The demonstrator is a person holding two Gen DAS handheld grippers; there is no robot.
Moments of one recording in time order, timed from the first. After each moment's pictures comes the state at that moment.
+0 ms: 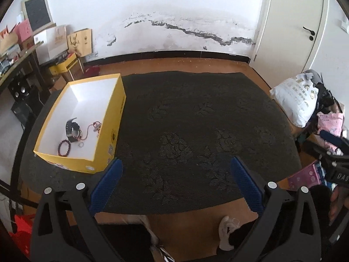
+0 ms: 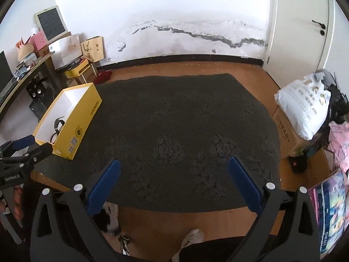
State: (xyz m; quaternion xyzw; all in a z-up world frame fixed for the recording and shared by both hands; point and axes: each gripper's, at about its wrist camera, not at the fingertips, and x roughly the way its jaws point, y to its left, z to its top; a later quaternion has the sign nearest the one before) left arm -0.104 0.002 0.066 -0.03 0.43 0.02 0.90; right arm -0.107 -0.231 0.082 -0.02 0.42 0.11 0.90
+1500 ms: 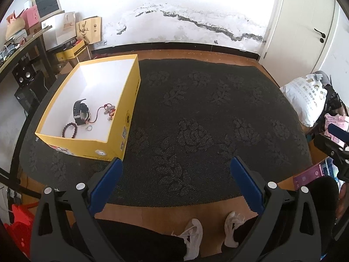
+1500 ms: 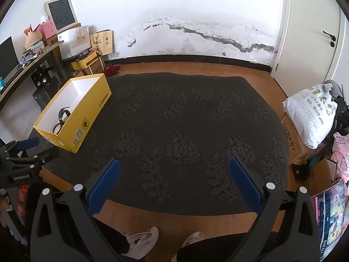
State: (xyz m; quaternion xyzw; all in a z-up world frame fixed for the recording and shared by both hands) left arm -0.110 0.032 0.031 -0.05 0.45 0.05 0.89; right arm -0.107 -0.190 0.062 -0.05 0.42 0.13 0.90
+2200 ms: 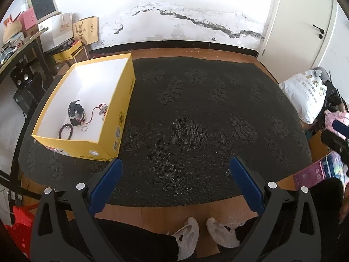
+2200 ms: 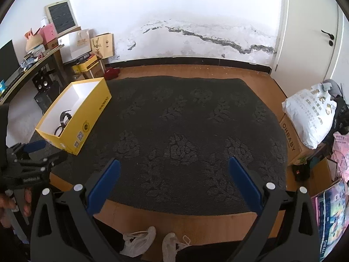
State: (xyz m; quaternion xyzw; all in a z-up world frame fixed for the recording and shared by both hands) left arm -0.104 0.019 0.026 -0.04 0.46 0.04 0.89; right arm -0.107 -0.207 0.068 -0.03 0.42 0.13 0.90
